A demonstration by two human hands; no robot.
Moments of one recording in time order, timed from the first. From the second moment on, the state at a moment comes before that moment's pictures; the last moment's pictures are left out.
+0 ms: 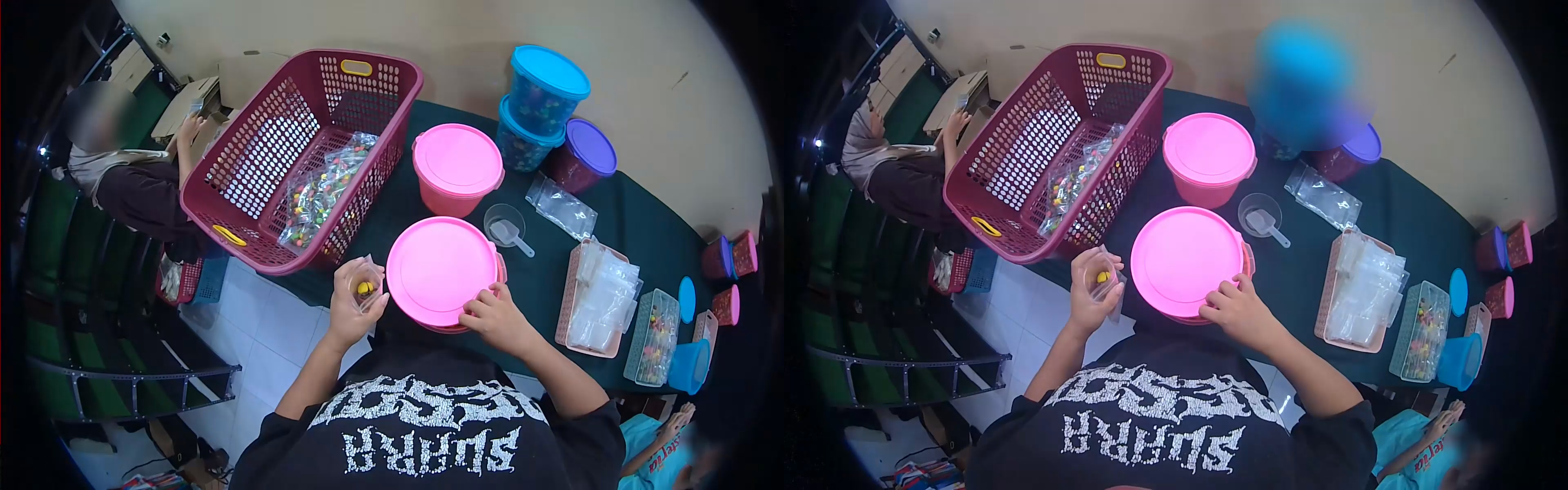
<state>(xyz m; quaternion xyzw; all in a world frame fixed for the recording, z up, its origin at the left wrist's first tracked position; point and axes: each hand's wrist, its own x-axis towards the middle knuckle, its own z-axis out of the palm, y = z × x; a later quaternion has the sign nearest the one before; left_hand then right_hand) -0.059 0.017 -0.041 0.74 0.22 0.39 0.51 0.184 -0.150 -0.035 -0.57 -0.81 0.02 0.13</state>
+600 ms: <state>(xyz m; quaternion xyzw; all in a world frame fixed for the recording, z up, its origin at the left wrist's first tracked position) -0.041 0.007 -0.022 0.71 0.21 0.39 0.54 0.189 -0.168 -0.049 -0.60 -0.78 0.07 0.16</state>
